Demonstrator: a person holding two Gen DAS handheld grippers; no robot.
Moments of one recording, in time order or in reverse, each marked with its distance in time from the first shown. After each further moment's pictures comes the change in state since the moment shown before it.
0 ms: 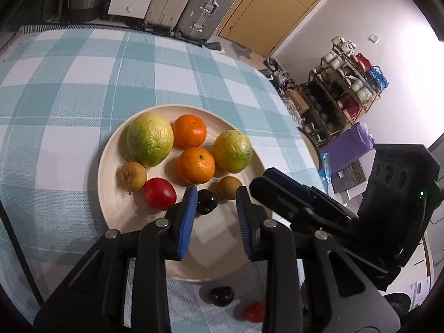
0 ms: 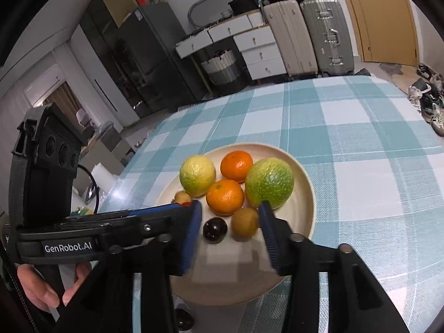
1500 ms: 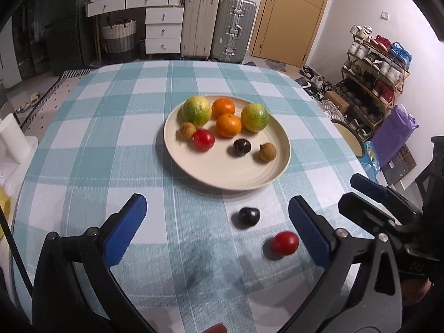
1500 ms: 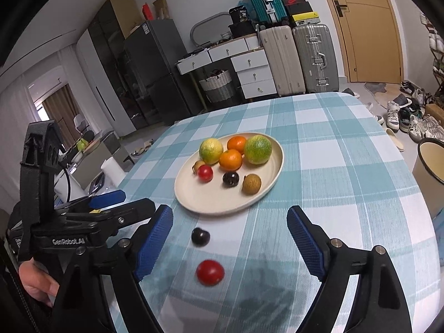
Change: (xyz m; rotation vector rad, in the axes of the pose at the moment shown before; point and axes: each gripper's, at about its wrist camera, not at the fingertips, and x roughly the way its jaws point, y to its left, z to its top) left arm -0.096 -0.042 -0.113 0.132 -0.134 0.326; right arm -0.112 0.029 -0.083 -0.054 -0.078 -0.065
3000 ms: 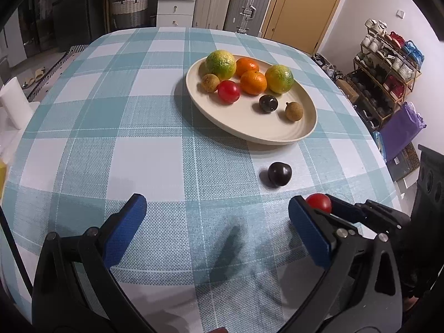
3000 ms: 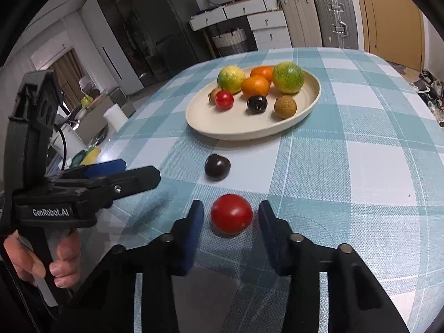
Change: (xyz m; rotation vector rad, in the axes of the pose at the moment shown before) left arm 0.028 0.028 -0.040 -0.058 0.099 0.024; right arm 0.054 0.022 -0.056 -0.064 0.230 0.034
